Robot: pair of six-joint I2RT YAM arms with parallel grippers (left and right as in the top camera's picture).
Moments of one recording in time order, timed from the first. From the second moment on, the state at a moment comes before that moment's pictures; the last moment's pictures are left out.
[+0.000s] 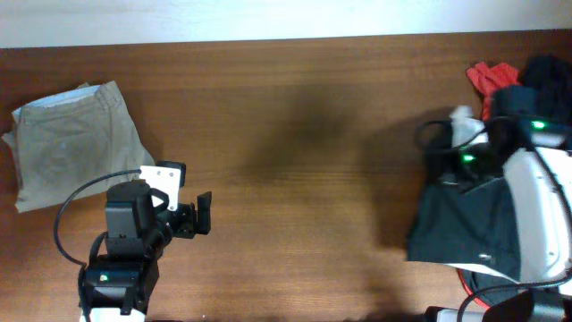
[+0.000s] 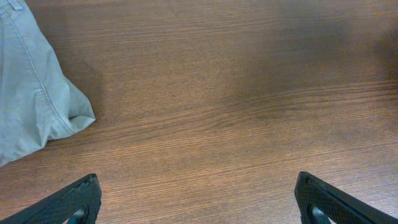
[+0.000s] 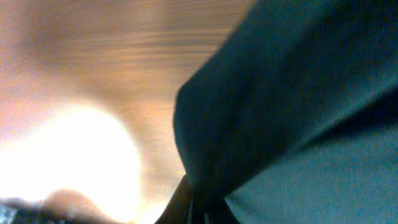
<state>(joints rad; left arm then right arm) -0.04 0.82 0.71 -0.62 0.12 0.04 -0.17 1.50 1.36 -1.29 -0.40 -0.11</state>
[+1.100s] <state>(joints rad) -0.69 1.75 0.73 0.12 0.51 -0.59 -0.27 1.49 1.37 -1.22 -0.08 0.21</state>
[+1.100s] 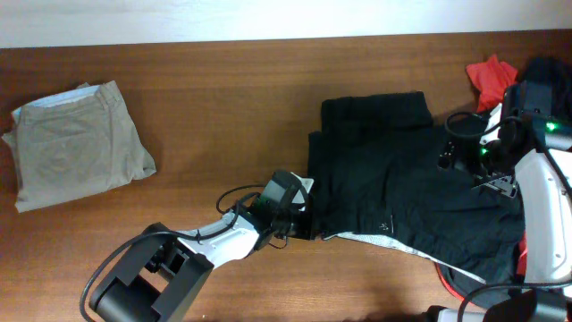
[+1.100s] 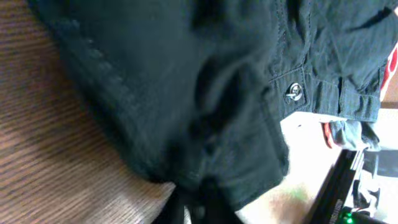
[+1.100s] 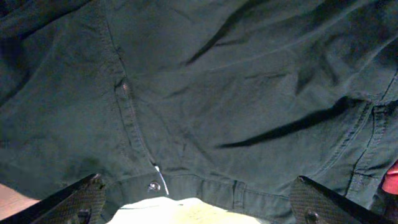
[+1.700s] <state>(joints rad) 0.06 1.43 1.02 -0.88 0.41 -0.31 -0.27 1.49 1.37 -1.25 -0.12 0.16</state>
